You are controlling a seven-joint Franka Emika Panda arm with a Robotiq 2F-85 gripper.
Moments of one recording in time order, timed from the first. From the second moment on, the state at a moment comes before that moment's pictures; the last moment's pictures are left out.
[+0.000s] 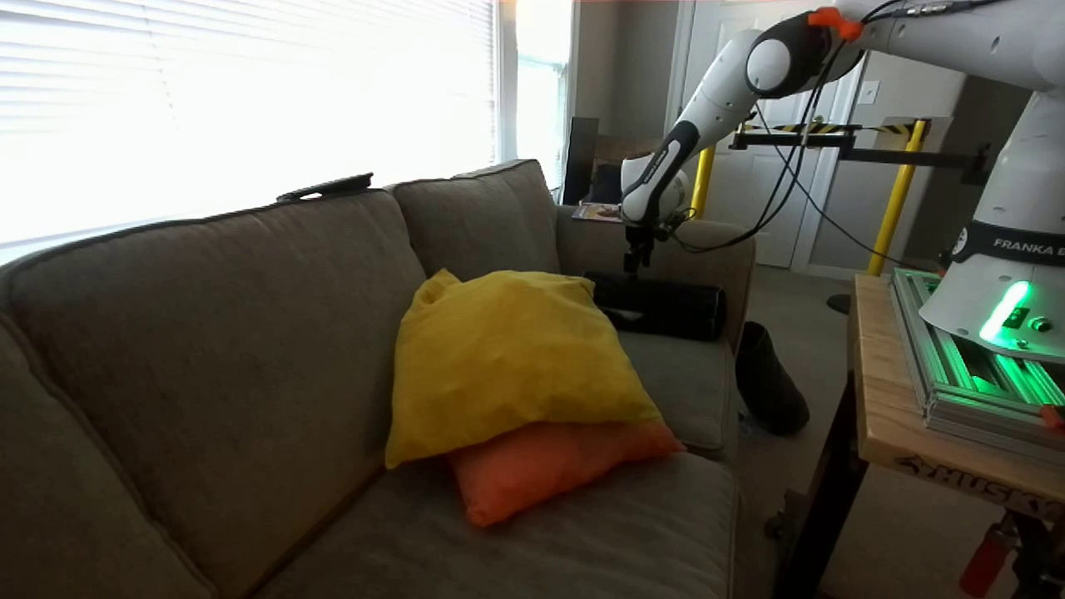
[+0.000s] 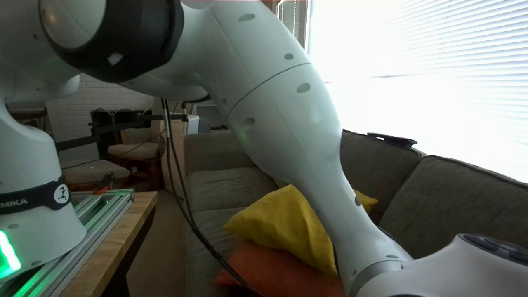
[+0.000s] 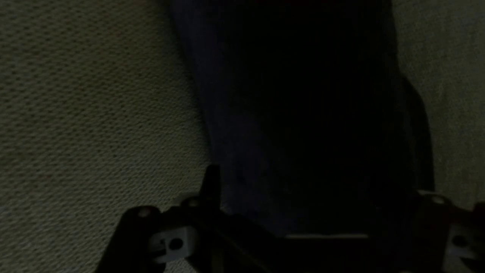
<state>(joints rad) -0.36 1.26 -0.22 -1.26 -0.11 2.60 -0.28</state>
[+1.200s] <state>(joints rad) -0.35 1.37 -0.22 -1.12 -0.12 2.47 -0.14</state>
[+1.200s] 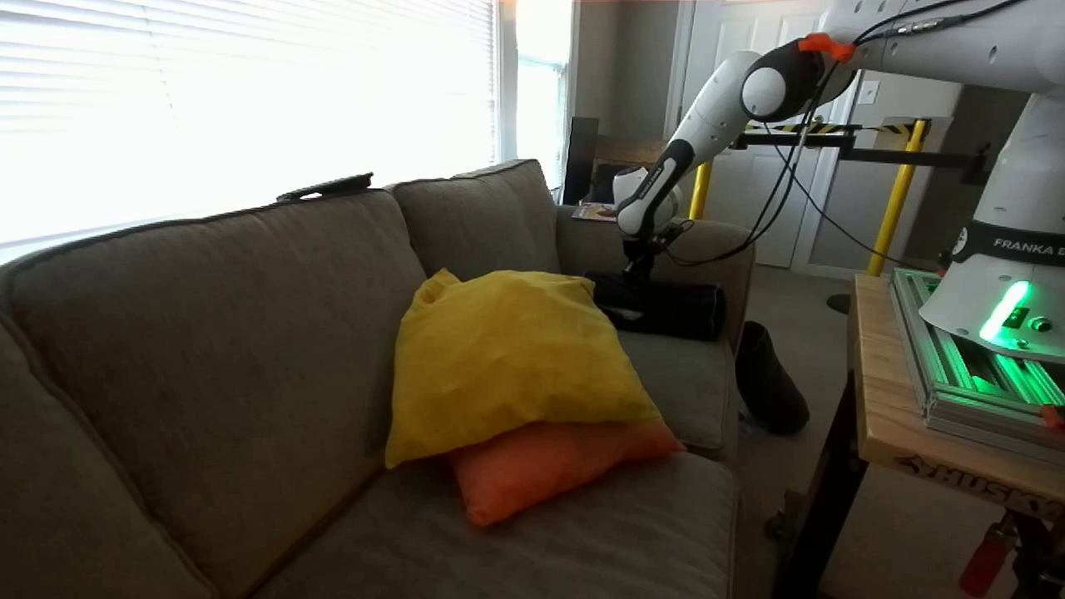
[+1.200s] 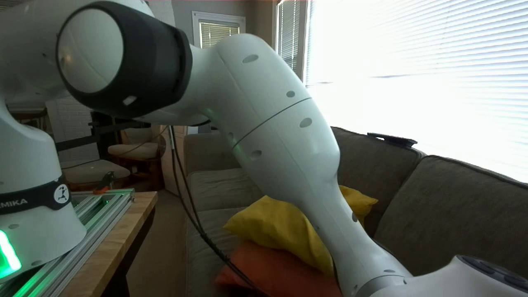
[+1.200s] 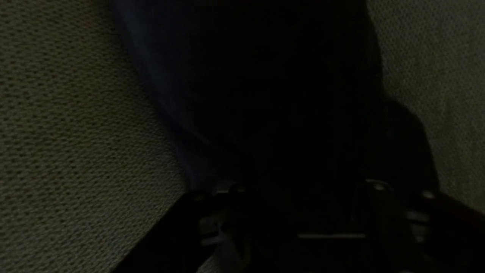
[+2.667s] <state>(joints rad) -0.32 1.00 -0.18 -1.55 -0.34 2.55 -0.81</state>
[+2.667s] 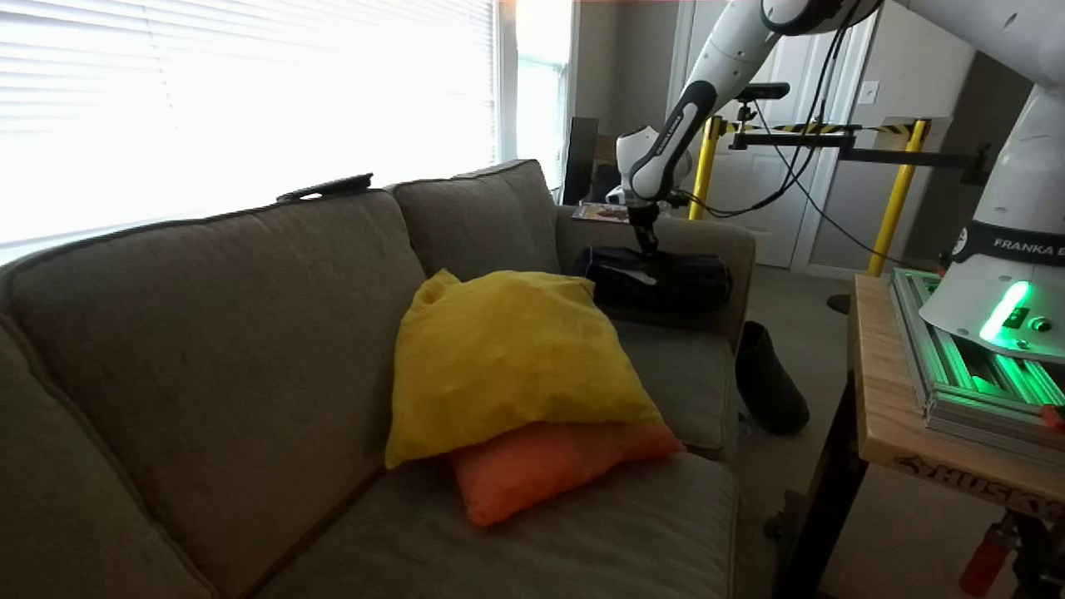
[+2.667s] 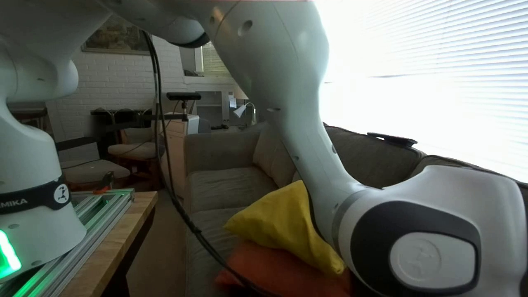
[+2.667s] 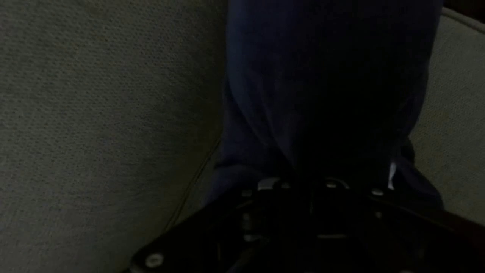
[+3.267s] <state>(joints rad) -0.20 0.91 -0.18 -1.68 -0.47 2.67 -0.84</state>
